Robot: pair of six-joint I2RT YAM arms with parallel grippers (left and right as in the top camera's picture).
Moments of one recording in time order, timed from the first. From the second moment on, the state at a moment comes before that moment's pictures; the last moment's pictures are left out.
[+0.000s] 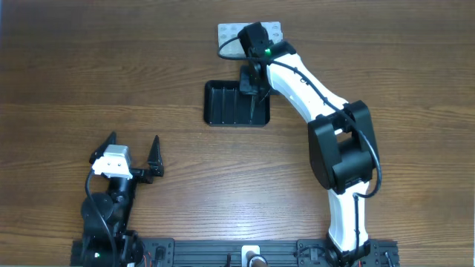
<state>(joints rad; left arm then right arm) -0.05 0.01 0.01 -0.07 0.05 -0.07 0.43 2.17 1.70 -0.84 -0.01 0.50</state>
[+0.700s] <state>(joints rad) -0.05 0.01 0.01 -0.07 0.05 -0.07 0.42 1.86 1.70 -0.79 0.13 0.33</state>
